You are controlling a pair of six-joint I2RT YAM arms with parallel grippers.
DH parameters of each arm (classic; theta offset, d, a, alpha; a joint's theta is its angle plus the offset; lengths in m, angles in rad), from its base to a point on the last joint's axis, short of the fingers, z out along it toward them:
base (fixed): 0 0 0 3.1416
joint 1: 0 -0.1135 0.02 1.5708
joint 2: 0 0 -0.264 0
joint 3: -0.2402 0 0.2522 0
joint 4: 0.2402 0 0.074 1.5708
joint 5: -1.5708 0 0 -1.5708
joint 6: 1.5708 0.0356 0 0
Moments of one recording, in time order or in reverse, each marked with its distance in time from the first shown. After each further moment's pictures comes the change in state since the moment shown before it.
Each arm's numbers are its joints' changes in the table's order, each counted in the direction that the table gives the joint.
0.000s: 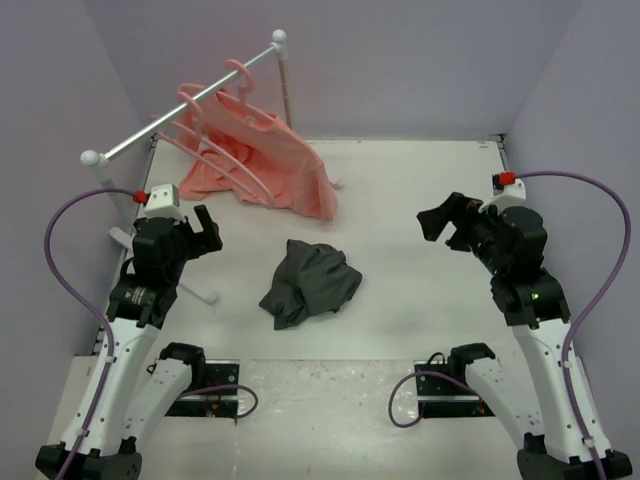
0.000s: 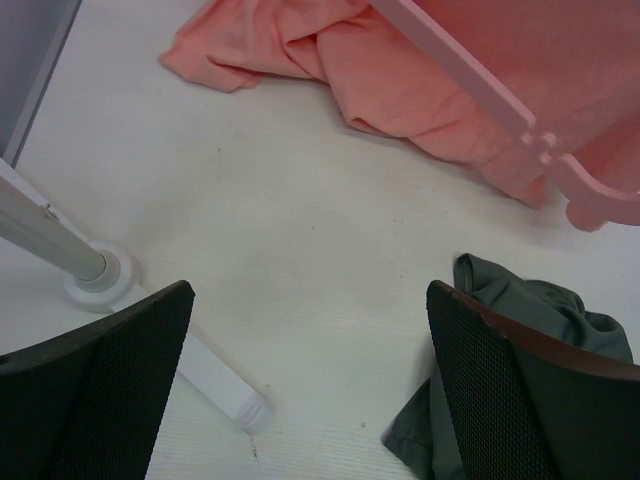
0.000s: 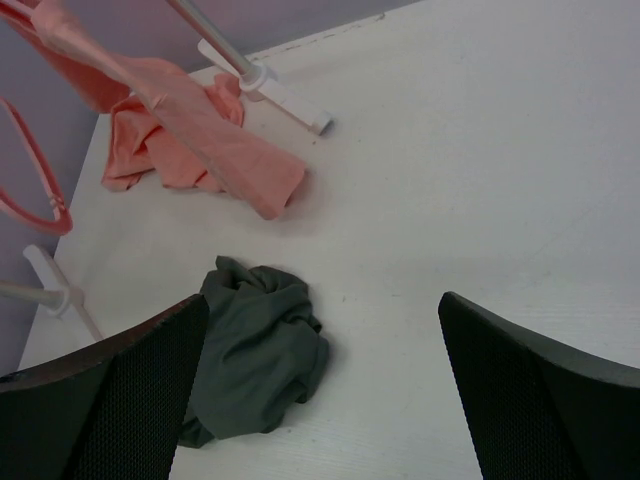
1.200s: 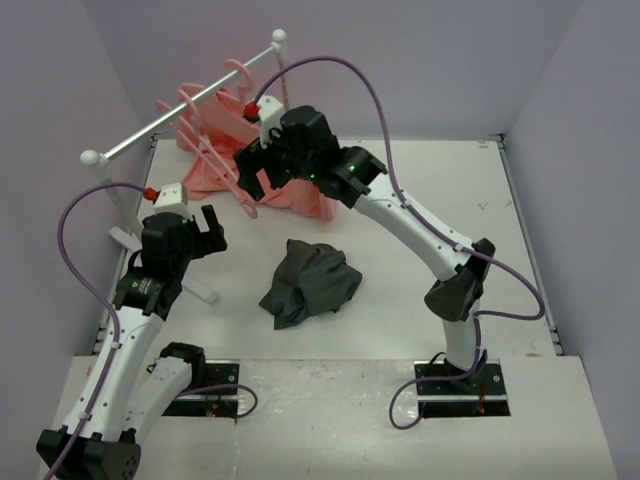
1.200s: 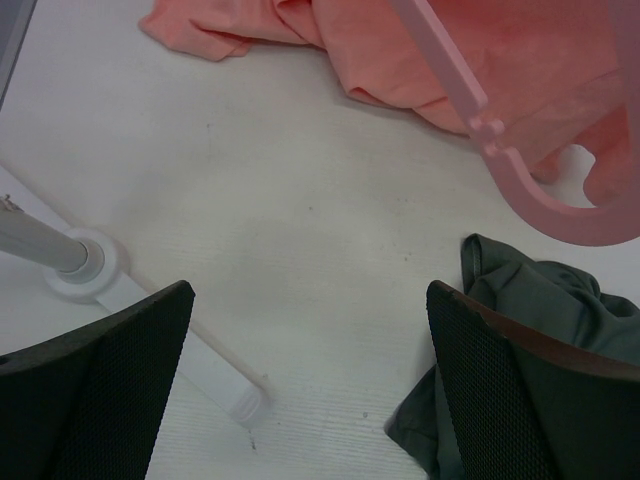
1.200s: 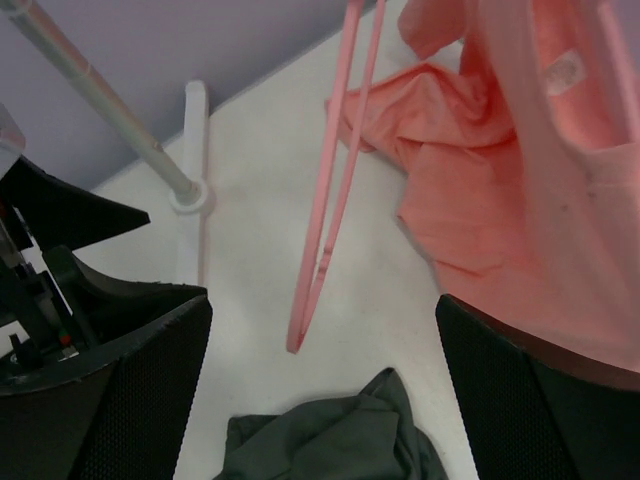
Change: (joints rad) left arm 0.005 0.065 0.014 -0.007 -0.020 0.000; right arm -0.707 1.235 -1.265 0.084 -0.038 -0.389
